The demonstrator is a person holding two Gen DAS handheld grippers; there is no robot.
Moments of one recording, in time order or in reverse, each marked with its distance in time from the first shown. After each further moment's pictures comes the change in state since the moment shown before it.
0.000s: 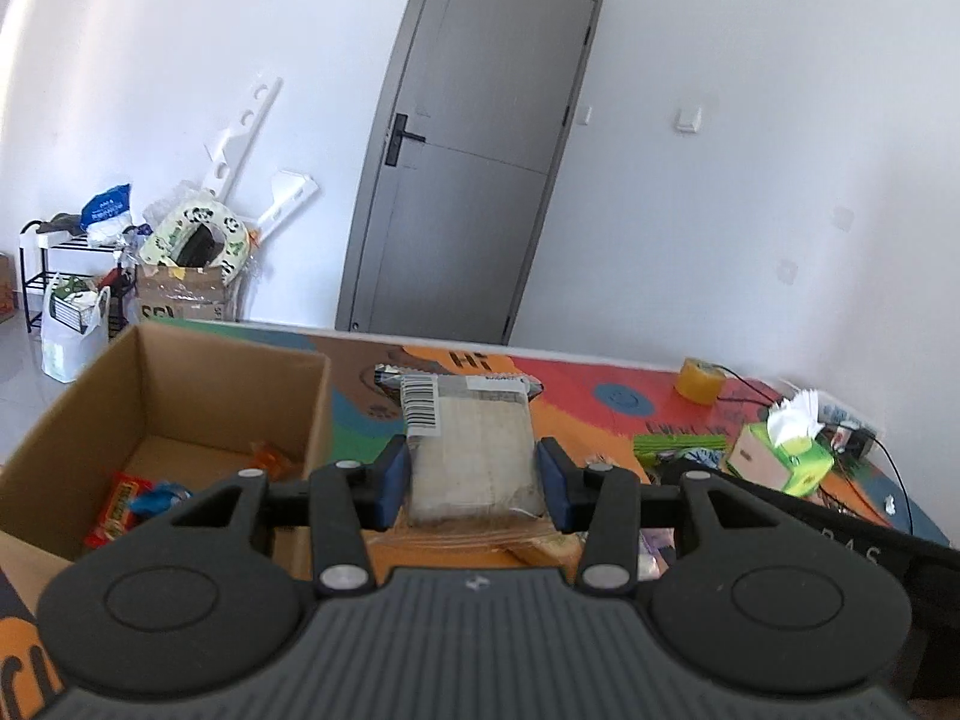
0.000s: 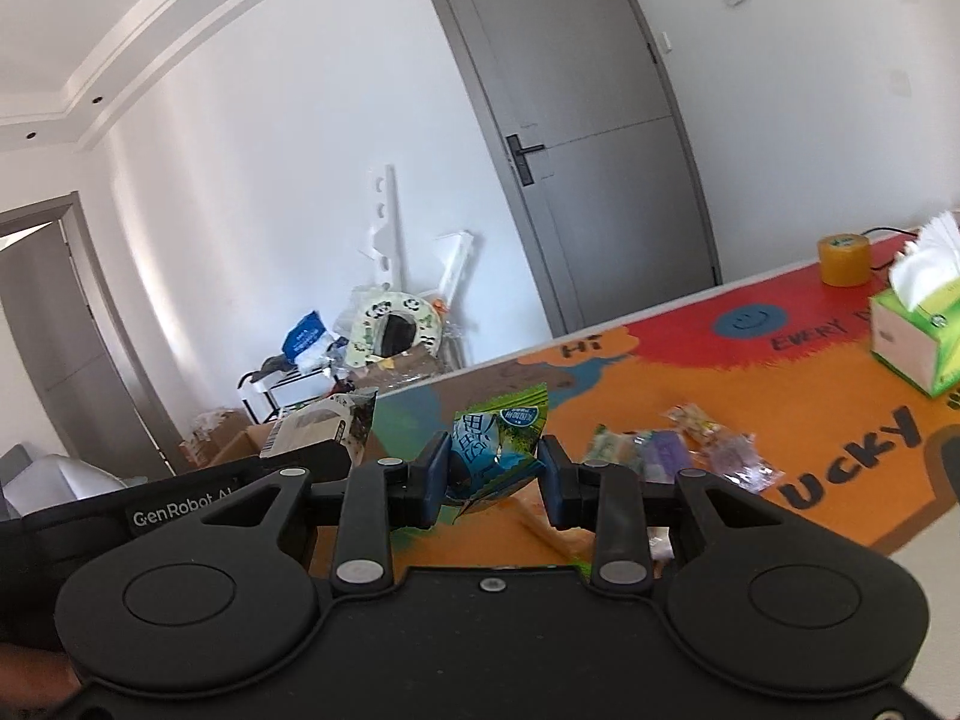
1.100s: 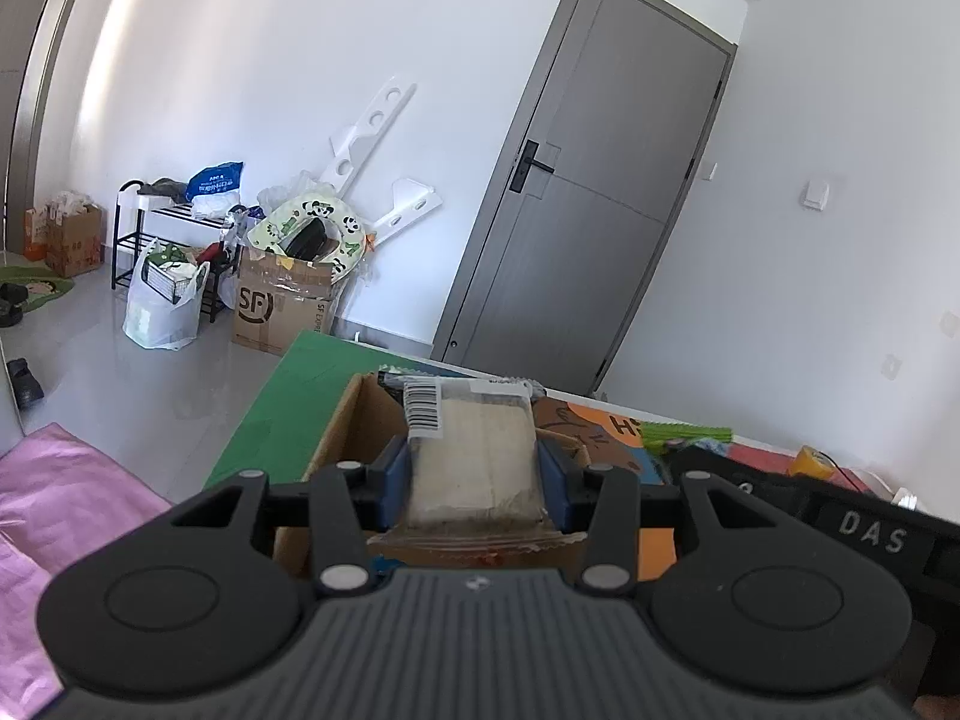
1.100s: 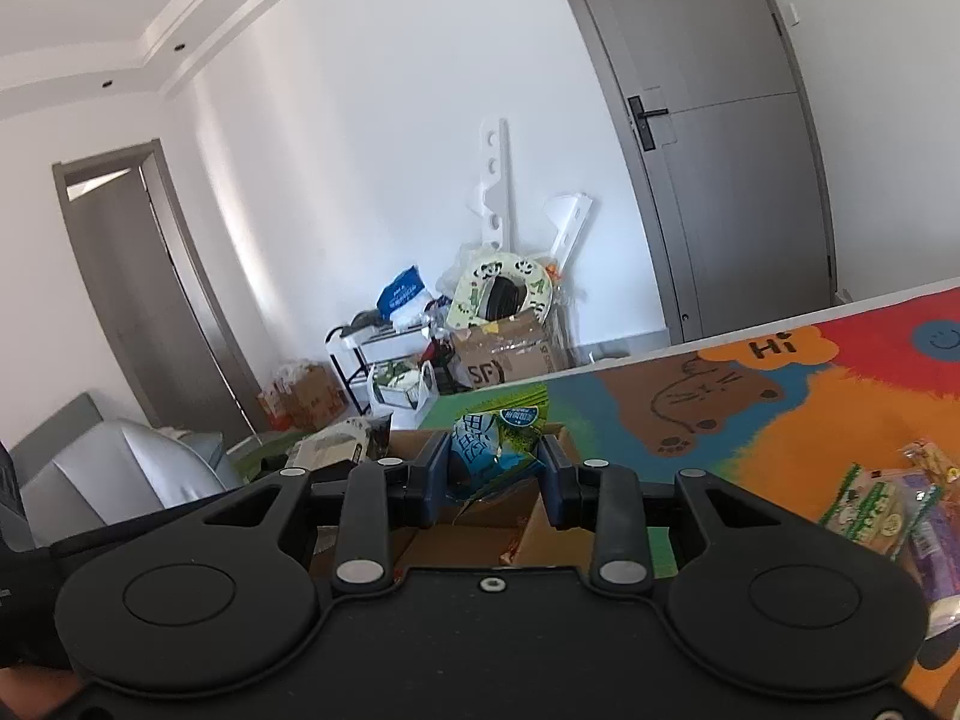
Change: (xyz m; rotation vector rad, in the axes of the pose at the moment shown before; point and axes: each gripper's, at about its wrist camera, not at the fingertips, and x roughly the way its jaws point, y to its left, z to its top) left arm 0.001 0.129 0.031 -0.170 -0.041 0.146; right arm 0.083 0.110 0.013 -0.080 0.089 0.171
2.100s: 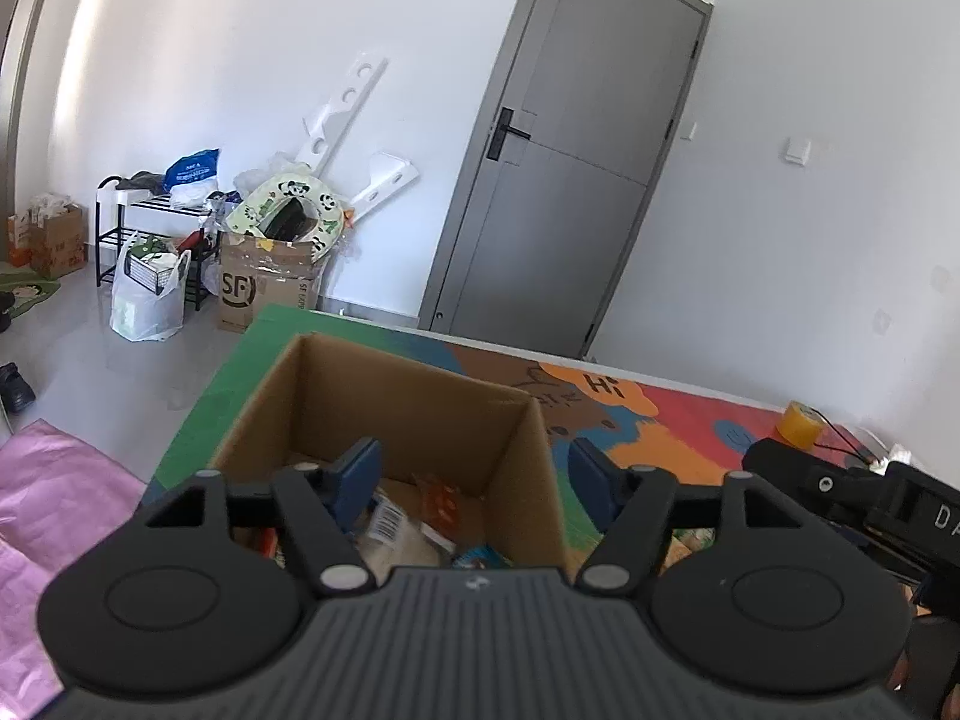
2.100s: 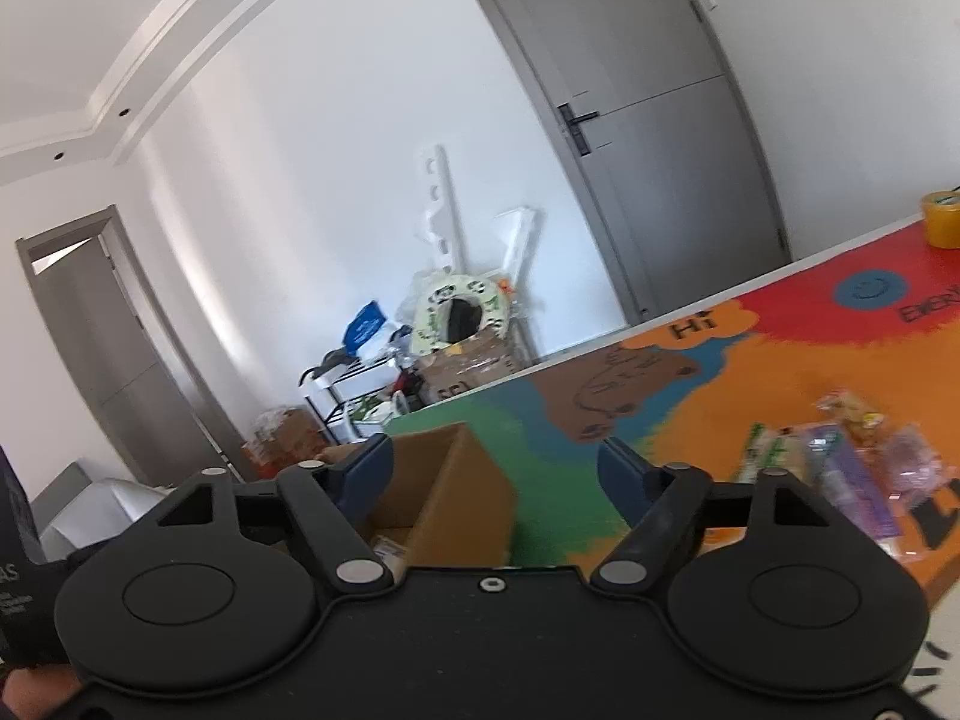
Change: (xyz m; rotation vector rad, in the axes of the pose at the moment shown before) left arm -0.001 -0.032 -0.013 0.065 0.066 -0.014; right arm -0.045 -0.053 -0.011 0.149 -0.056 -0.061
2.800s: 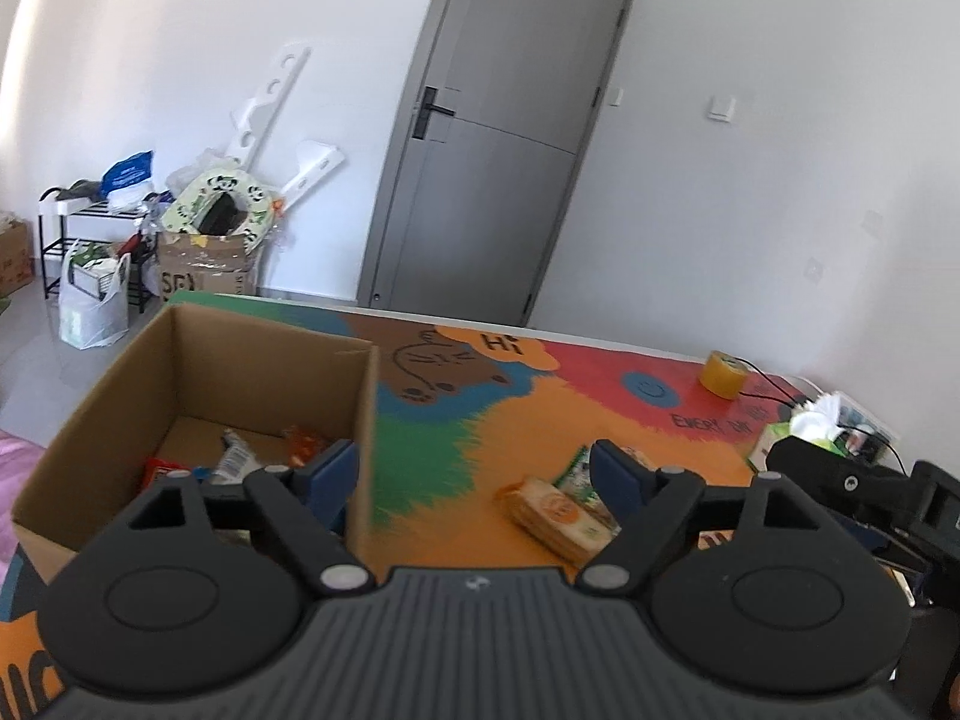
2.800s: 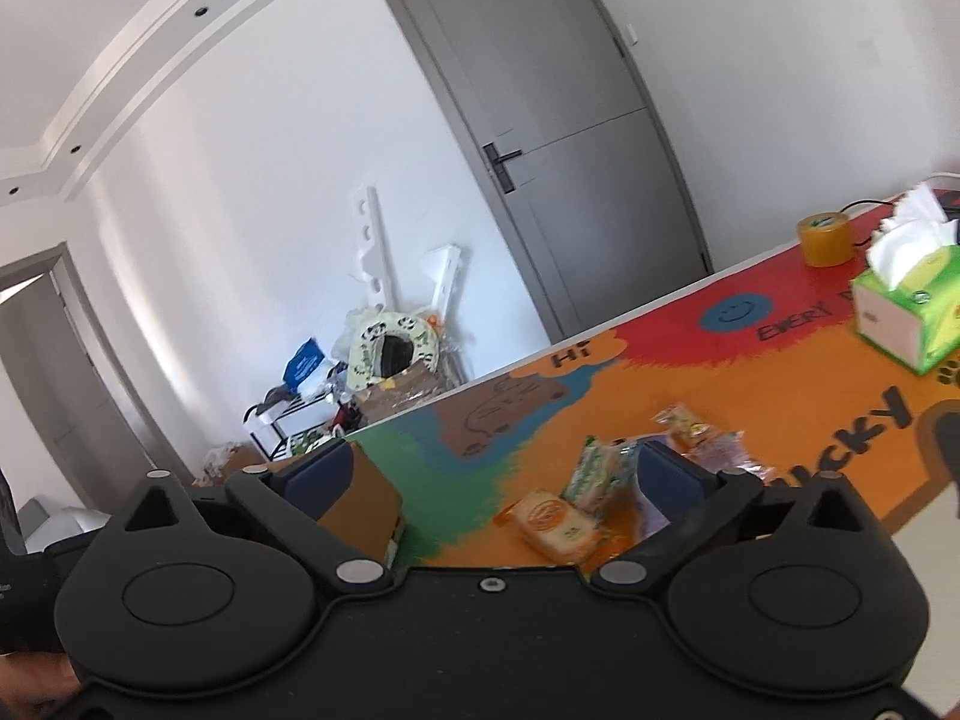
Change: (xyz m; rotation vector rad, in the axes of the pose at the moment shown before) left arm -0.015 -0.069 -0.023 0.082 0.040 -0.103; right arm -0.075 -0.057 -0.002 0.040 -0.070 -0.120
